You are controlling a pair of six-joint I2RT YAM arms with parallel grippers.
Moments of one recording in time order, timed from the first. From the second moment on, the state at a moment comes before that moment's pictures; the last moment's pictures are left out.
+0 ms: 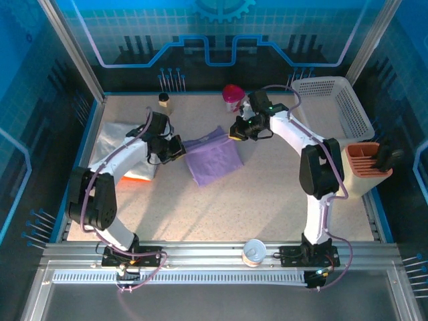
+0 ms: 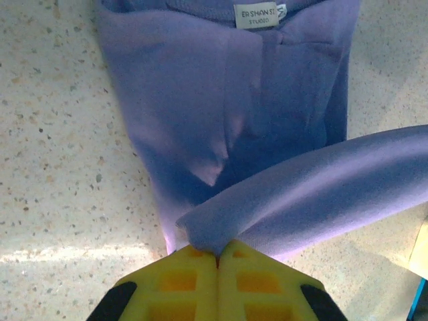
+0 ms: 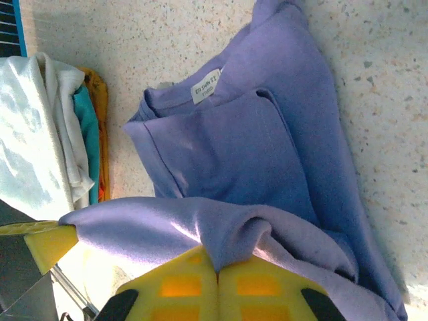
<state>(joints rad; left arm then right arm) -0.19 1.63 1.14 -0.58 0.37 -0.70 0.35 2.03 1.69 -0.72 -0.54 0.54</state>
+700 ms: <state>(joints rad) -0.11 1.68 1.21 -0.49 0.39 -0.69 0.35 2.08 1.70 -0.59 -0.59 0.53</state>
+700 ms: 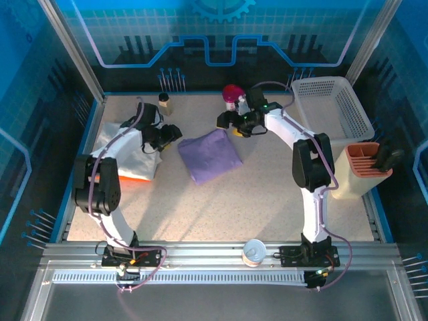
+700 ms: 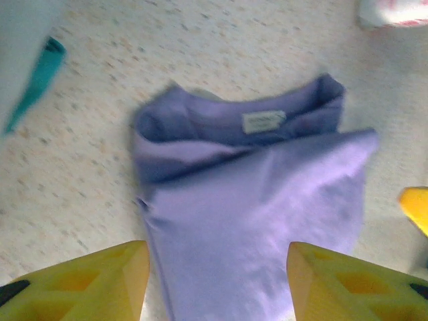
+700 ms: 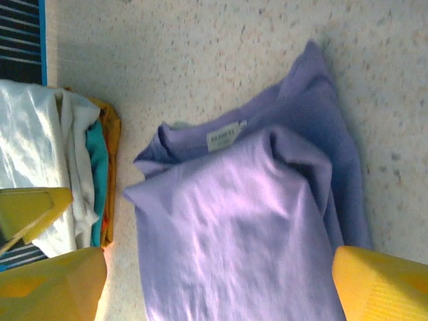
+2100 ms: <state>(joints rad) -0.38 1.82 0.94 -0.10 0.51 -0.93 0.37 2.00 1.14 0.01 -0.81 0.82</state>
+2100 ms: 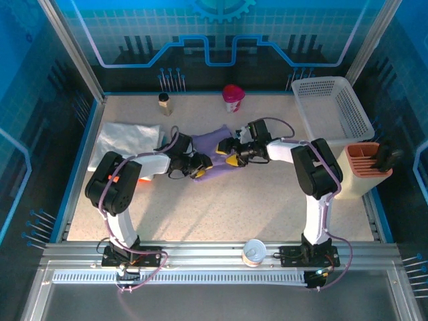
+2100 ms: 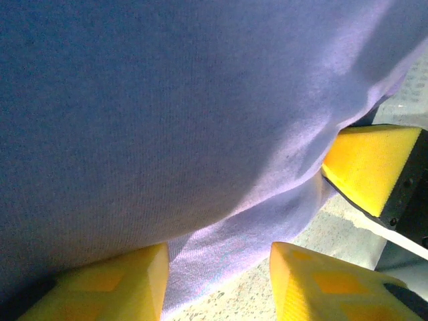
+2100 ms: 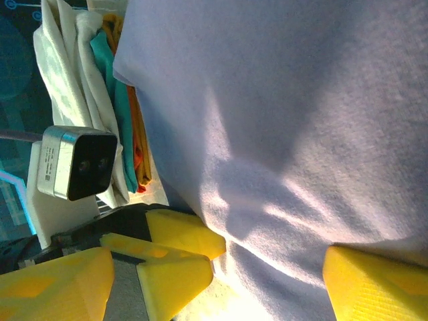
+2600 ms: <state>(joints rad) -0.43 1.71 0.84 -0.16 0.56 -0.95 0.37 1.80 0.96 -0.09 -0.69 0.85</state>
